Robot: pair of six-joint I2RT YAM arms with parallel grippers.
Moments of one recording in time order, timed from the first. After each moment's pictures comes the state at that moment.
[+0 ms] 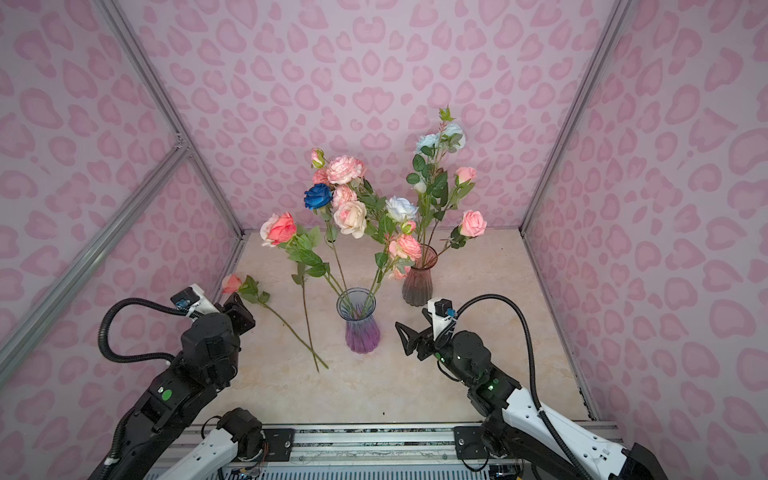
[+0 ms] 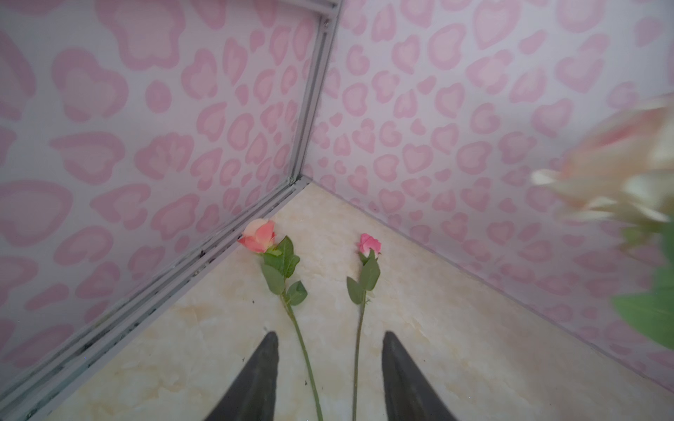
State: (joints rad) left arm -0.39 0.62 0.78 -0.55 -0.74 -0.63; right arm 0.75 0.71 0.31 0.28 0.06 0.34
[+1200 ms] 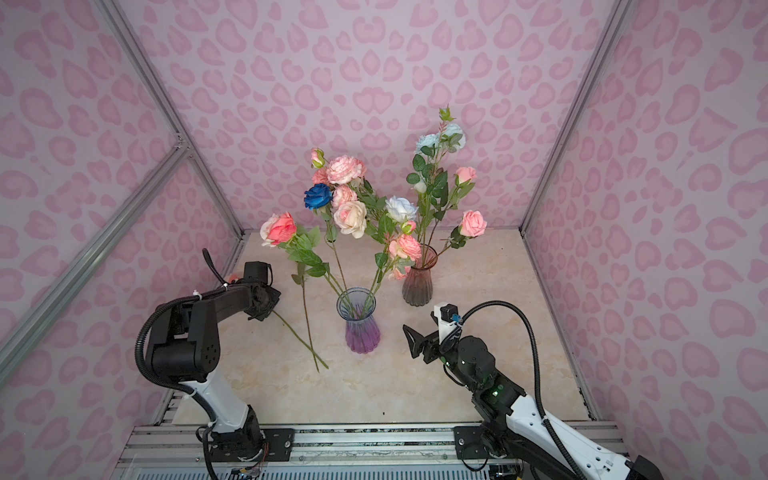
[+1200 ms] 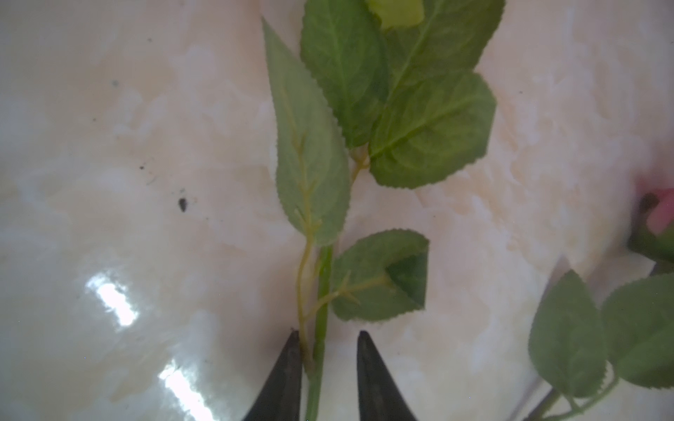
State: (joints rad) left arm 0.06 1.82 1.02 -0.31 -0.19 -1.00; right arm 0.72 0.65 0.25 0.24 0.09 0.30
